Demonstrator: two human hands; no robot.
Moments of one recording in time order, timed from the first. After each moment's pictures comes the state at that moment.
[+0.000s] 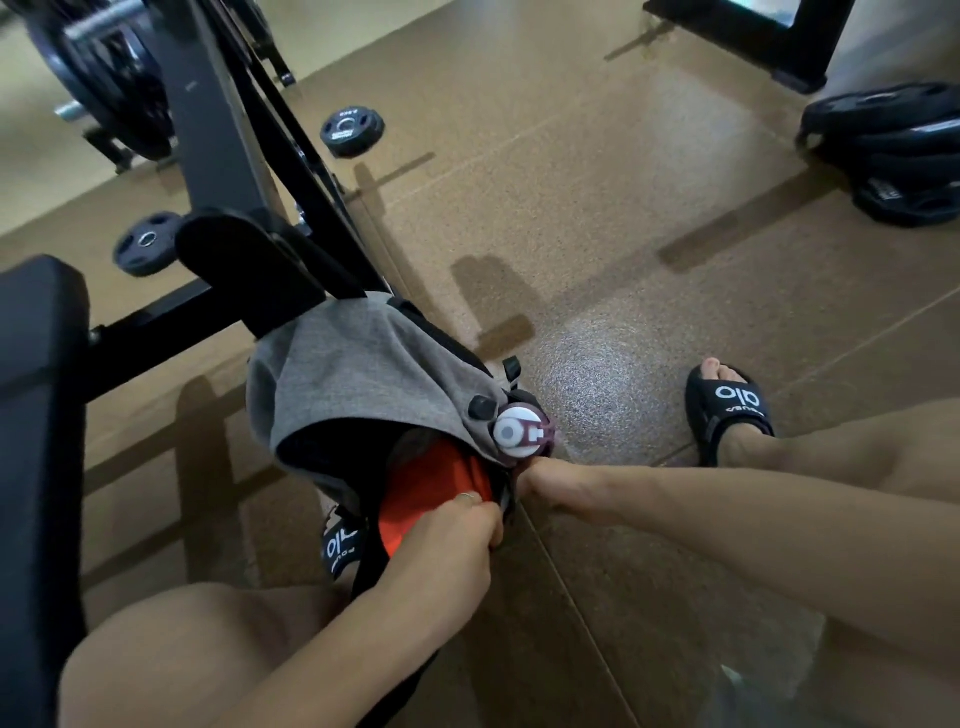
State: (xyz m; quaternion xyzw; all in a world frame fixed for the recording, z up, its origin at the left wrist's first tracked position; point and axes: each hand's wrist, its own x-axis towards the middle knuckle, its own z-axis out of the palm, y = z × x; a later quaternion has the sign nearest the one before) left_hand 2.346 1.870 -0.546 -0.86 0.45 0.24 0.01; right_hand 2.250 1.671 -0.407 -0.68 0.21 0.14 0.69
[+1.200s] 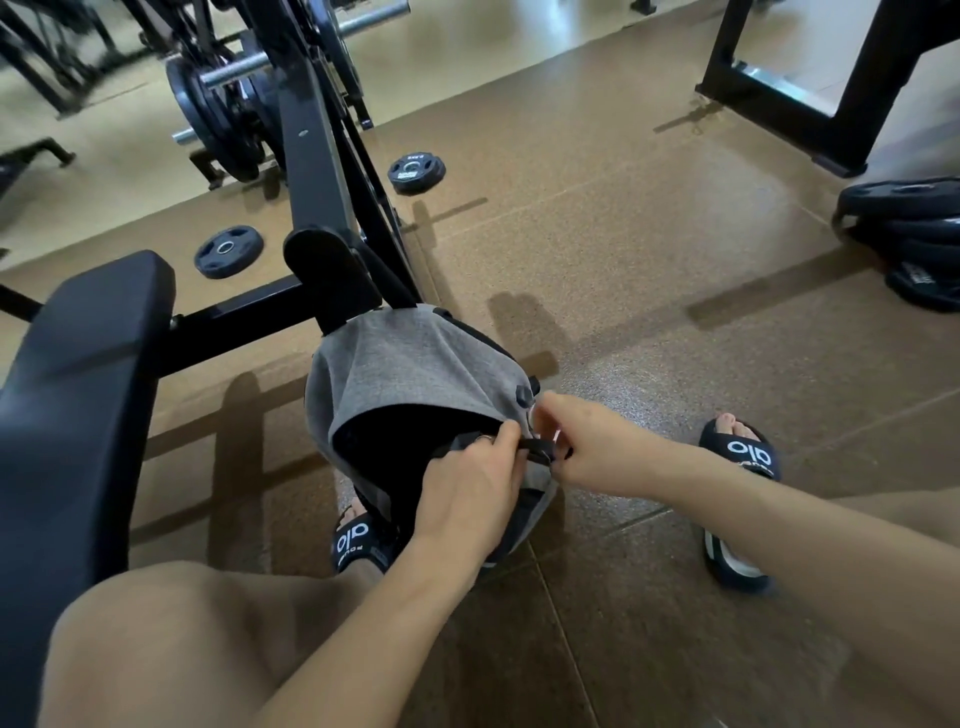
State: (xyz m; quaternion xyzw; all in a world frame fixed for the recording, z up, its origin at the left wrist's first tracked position) left_hand 2.341 1.831 -0.541 -0.90 0.43 -0.07 -0.02; right_hand 2.279 1.658 -0.540 -0.92 0.05 0.05 0.39
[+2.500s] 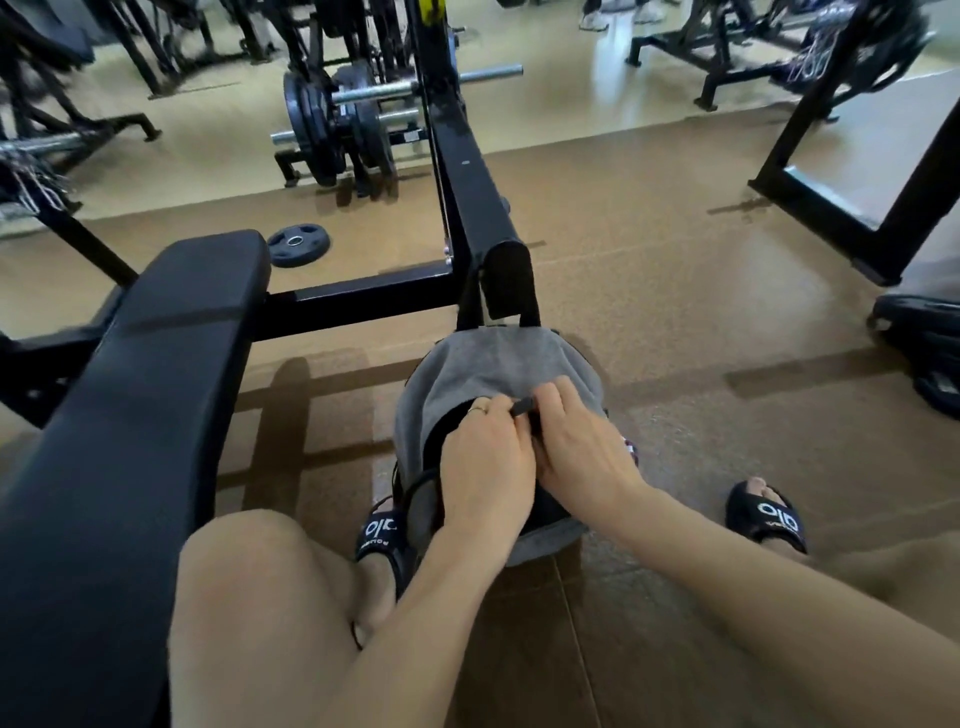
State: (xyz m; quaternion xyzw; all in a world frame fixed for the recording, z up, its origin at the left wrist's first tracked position) left_hand 2.360 1.896 -0.482 -0.93 0.22 -0.06 -0.28; right_hand 2.322 1.786 -0.495 -0.97 0.07 -0.15 0.16
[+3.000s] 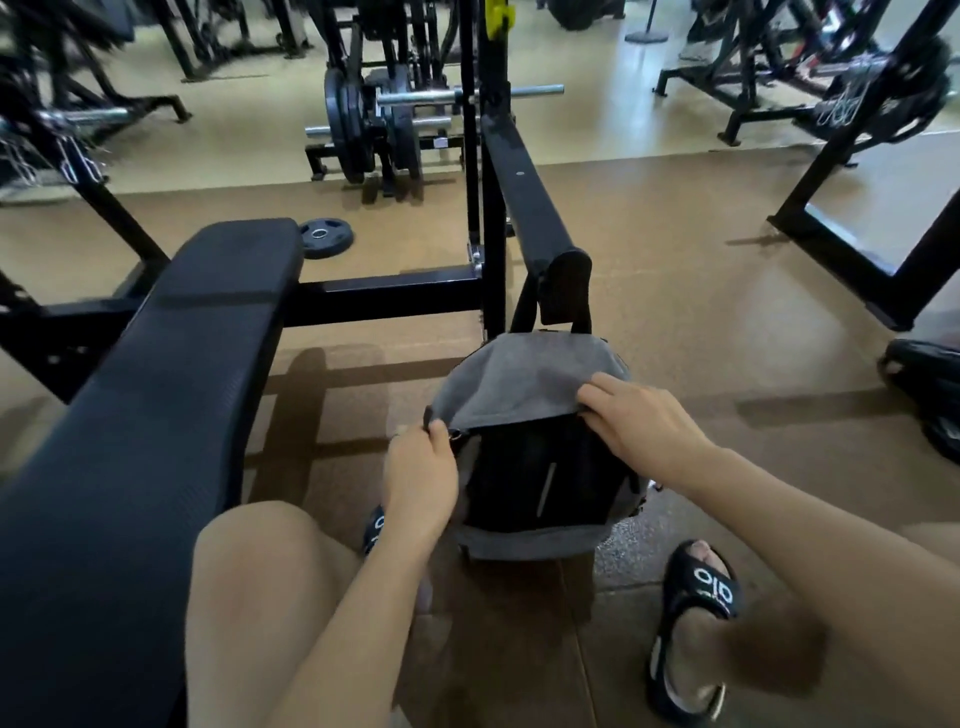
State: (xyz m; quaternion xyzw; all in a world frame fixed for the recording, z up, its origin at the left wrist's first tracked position) left_hand 2.403 1.985 -0.500 -0.92 0.00 0.04 -0.40; right_hand 2.342 1.739 -0.480 -0.99 -0.06 -0.12 0.02
